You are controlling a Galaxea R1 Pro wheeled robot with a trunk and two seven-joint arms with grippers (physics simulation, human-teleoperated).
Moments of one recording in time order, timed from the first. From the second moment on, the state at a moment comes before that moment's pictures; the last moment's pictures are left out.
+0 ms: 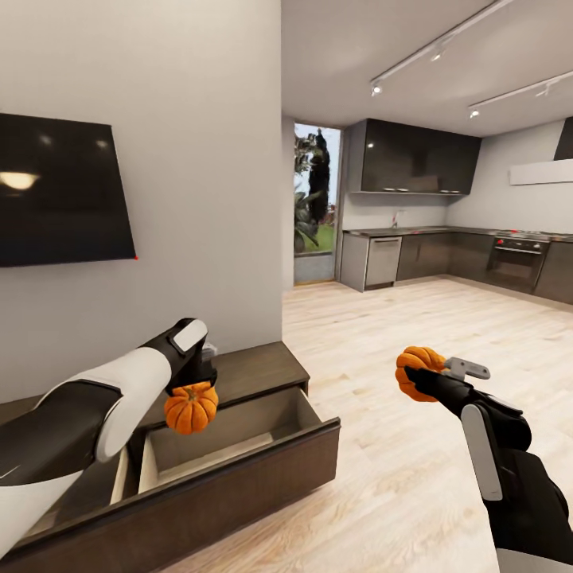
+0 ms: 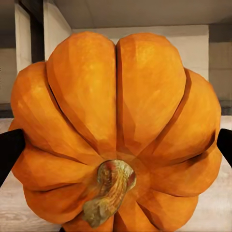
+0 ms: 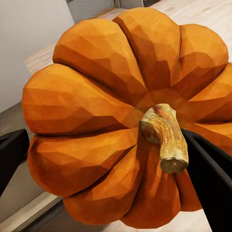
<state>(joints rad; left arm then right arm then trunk) -1.30 -0.04 -0.23 -0.10 0.89 0.88 0.78 -0.45 -0.06 -0.23 -1.57 -0.27 0.81 -0.09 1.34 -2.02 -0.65</state>
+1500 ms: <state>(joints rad) -1.24 -0.11 -0.23 -0.02 0.87 0.62 0.61 -0.45 -0.04 -0.23 -1.56 -0.26 0.80 -0.09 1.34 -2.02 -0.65</state>
